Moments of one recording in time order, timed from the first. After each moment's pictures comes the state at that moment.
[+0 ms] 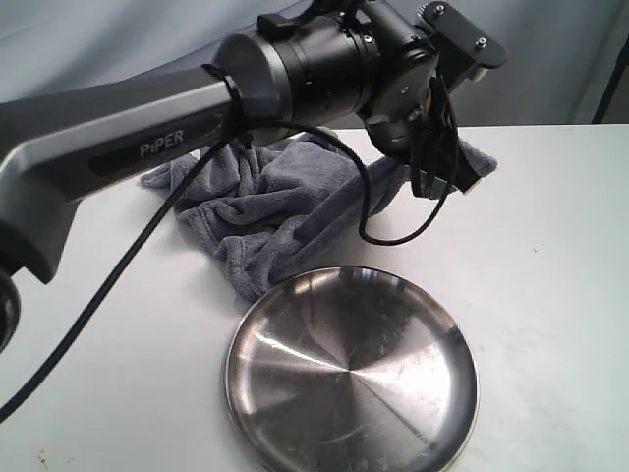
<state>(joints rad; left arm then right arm) -0.86 2.24 -2.02 0.32 0.78 -0.06 -0.02 0.03 0.00 0.14 0.32 -0.16</state>
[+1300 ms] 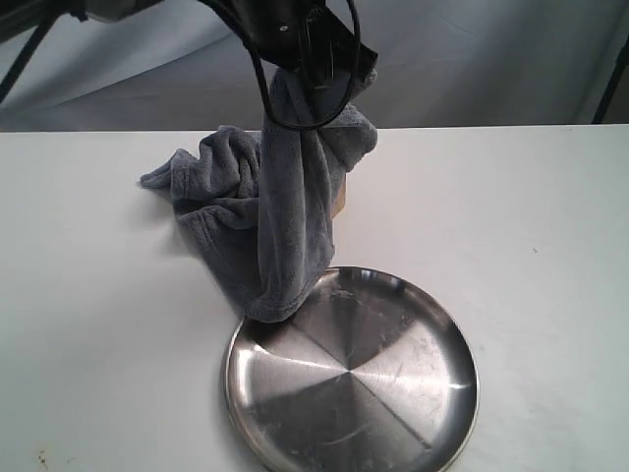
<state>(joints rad) -0.74 2.04 -2.02 0.48 1.06 -0.32 -0.02 0.03 0.00 0.14 0.32 -0.16</state>
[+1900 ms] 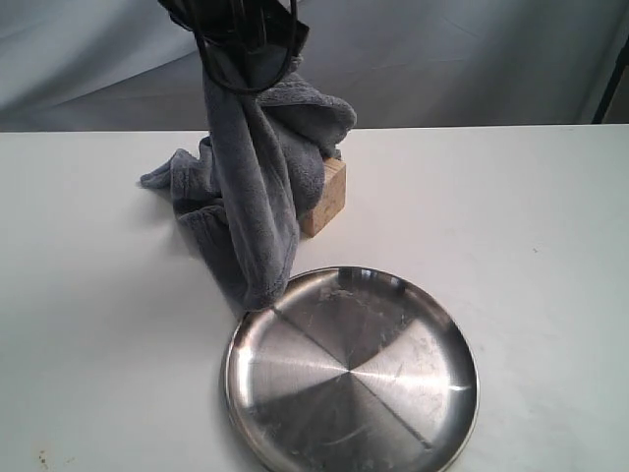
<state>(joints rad) -0.66 1.98 -2.02 0.52 1.18 -0.29 -0.02 0.03 0.00 0.14 0.32 -0.16</state>
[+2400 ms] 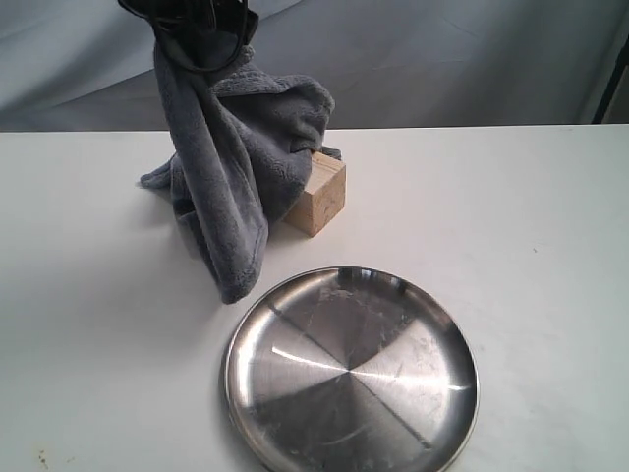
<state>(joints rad) -0.58 1.96 -2.02 0.53 1.22 -0.24 -0.02 0.03 0.00 0.14 0.32 -0.16</state>
